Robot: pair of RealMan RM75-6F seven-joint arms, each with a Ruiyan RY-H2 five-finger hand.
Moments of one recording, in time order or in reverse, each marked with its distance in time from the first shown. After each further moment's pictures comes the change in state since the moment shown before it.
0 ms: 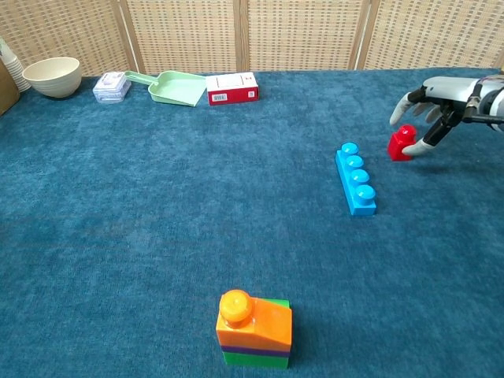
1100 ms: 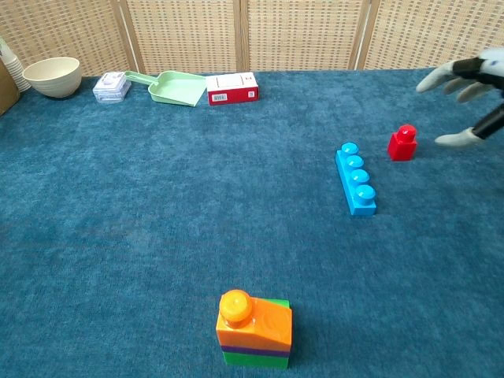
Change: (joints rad) left arm 0.040 0.021 0.010 -0.018 0.047 0.059 0.000; right arm -0.242 0.168 0.010 -0.390 -0.271 0.241 0.078
